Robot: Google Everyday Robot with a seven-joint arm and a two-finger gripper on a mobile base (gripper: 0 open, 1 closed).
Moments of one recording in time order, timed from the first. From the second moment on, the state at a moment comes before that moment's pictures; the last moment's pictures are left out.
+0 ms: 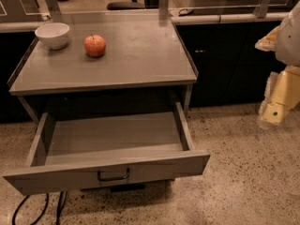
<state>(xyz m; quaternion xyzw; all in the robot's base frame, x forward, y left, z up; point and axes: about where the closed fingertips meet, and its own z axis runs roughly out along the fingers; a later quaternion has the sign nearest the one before) 0.438 -0.216 0.977 -0.60 0.78 -0.04 0.16</state>
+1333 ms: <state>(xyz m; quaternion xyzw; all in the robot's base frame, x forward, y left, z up) 0.404 -0.235 0.795 -0.58 0.77 0.14 0.23</state>
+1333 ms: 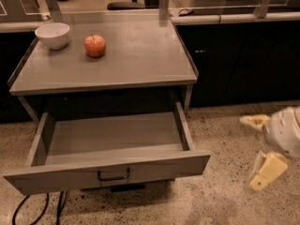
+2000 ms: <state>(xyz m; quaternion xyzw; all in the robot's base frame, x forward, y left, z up) 0.333 -0.190 0.654 -0.52 0.72 0.36 0.27</state>
